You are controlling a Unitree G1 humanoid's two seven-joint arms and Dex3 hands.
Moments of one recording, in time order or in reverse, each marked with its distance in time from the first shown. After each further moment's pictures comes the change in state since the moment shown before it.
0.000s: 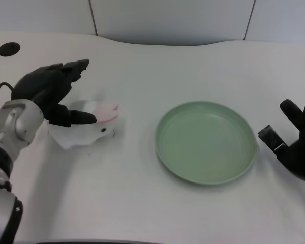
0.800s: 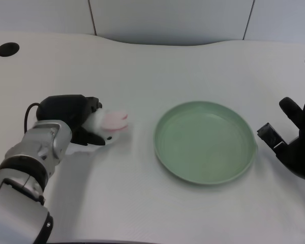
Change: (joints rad) left arm 0.030 -0.113 -0.114 0.014 0.074 0.162 0.158; right arm 0.006 0.008 0.000 -0.028 0.001 0.007 0.004
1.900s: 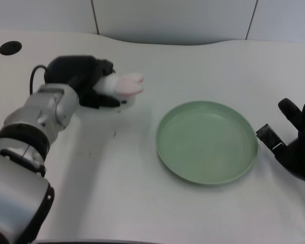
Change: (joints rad) left arm -0.180 0.018 0.036 -0.014 -0.036 -0.124 -0.001; right arm 0.006 0.006 -0.001 -0.007 0.003 0.004 0.002
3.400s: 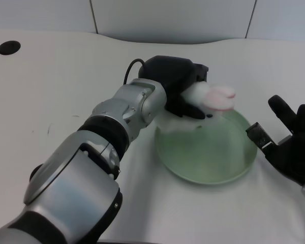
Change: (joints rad) left arm -0.070 -0.321 -0.074 0.012 0.002 0.062 -0.136; right arm 0.015 0.042 -0.002 -0.020 0.017 -0.003 0.120
